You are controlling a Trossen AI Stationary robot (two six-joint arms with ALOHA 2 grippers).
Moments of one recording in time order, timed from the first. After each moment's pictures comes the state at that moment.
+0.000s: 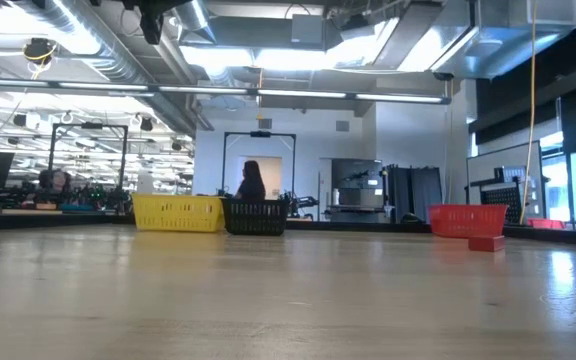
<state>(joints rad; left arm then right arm) 0.11 0.71 0.59 0.21 -0.07 -0.24 0.91 1.52 0.98 -0.70 -0.33 2.33</state>
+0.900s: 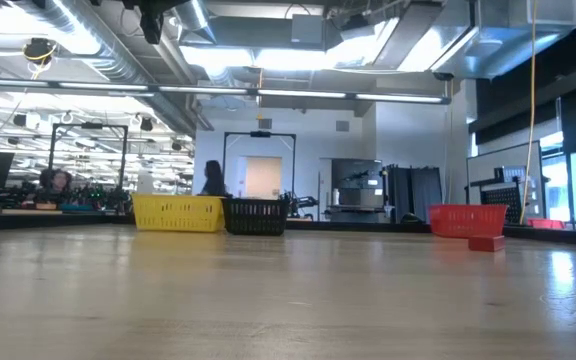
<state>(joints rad) 0.11 0.71 0.59 0.22 -0.07 -0.23 0.89 1.75 0.98 -0.67 -0.31 2.32</state>
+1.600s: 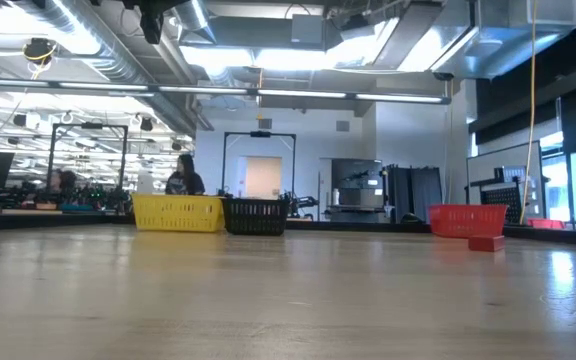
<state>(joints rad) 0.11 0.71 0.59 0.22 -0.07 -0.23 0.88 1.59 0.97 -0.70 -0.29 2.01</state>
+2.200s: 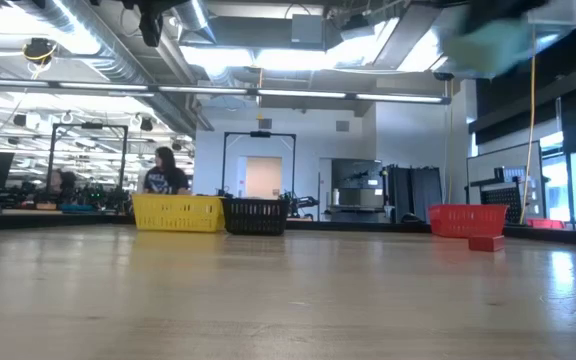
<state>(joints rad) 0.11 0.71 0.59 0.22 -0.07 -0.32 0.30 1.22 0.98 -0.60 0.04 0.84</state>
